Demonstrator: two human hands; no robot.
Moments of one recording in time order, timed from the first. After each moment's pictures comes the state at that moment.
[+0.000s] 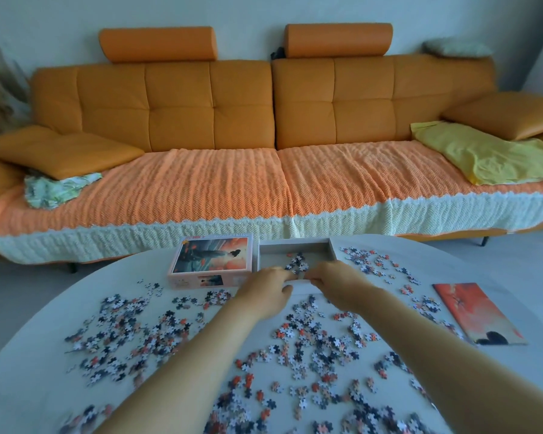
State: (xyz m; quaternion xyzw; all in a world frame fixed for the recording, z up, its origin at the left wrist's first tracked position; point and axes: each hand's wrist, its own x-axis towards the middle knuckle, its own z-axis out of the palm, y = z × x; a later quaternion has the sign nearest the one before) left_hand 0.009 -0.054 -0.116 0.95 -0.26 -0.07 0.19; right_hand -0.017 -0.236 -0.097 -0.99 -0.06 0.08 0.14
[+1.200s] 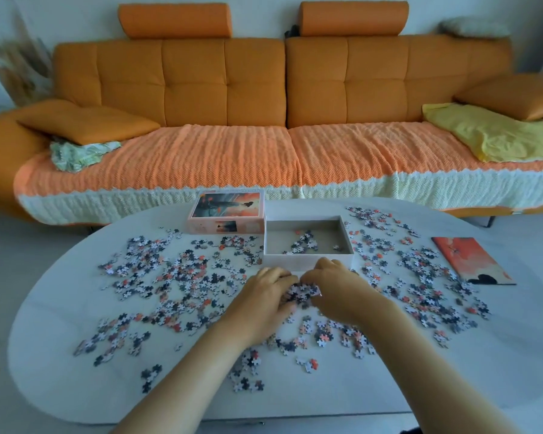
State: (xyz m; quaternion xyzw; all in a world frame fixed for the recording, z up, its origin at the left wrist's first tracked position) left_hand -0.133 -0.008 -0.157 0.93 -0.30 0.01 0.19; right_hand -0.138 -0.192 -0.134 -0.99 -0.12 0.08 0.08
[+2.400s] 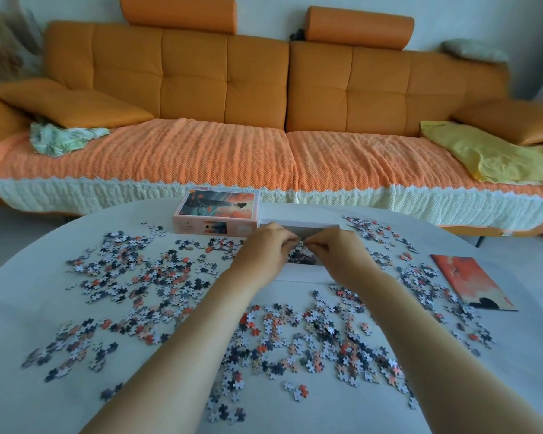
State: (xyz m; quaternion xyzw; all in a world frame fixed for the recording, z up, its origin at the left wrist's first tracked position) left_hand -0.048 -0.041 -0.129 0.92 -0.23 0.10 0.30; right_hand -0.072 -0.208 -0.109 -0.97 -0.07 -0.08 0.21
